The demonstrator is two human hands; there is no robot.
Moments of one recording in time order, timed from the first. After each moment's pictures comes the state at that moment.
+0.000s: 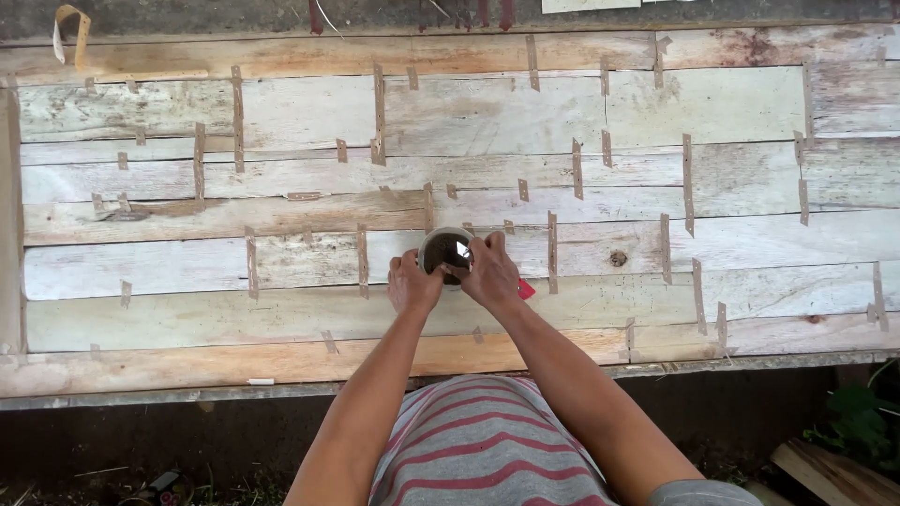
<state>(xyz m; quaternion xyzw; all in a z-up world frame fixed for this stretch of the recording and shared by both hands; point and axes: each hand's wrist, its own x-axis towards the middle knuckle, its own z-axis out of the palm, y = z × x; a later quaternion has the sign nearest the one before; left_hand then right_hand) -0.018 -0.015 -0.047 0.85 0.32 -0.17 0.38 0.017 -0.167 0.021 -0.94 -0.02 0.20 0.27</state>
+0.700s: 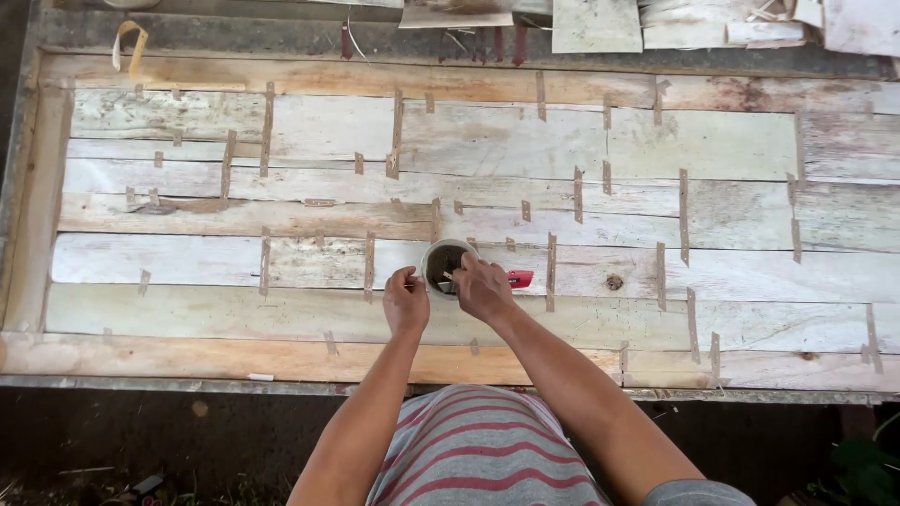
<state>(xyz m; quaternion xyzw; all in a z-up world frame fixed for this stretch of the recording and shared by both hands) -0.050 -0.013 -0.048 0.80 0.36 -0.01 0.48 0.017 -0.183 -0.077 -0.94 -0.30 0.09 0.13</state>
